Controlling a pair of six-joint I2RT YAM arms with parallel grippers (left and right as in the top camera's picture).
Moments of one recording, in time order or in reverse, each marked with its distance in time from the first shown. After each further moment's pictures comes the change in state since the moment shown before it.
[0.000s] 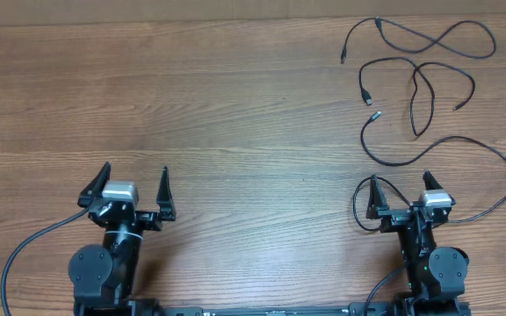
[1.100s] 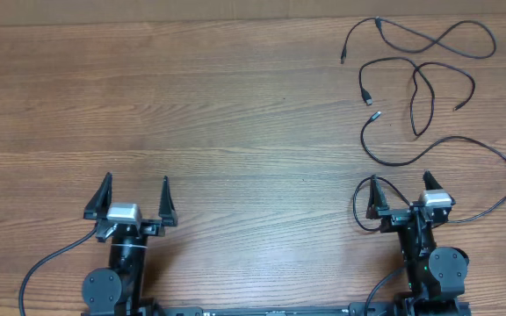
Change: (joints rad) left arm 0.047 -0.237 -0.262 0.199 0.045 -0.008; right arm 0.000 0.000 0.000 0.000 0.000 0.000
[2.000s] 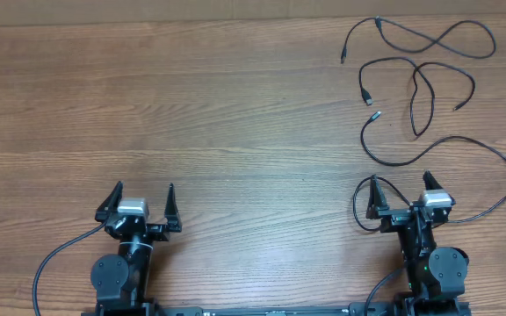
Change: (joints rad) left arm 0.000 -0.001 -0.054 -0.151 -0.024 -0.002; right arm 0.000 0.000 0.000 0.001 0.000 0.001
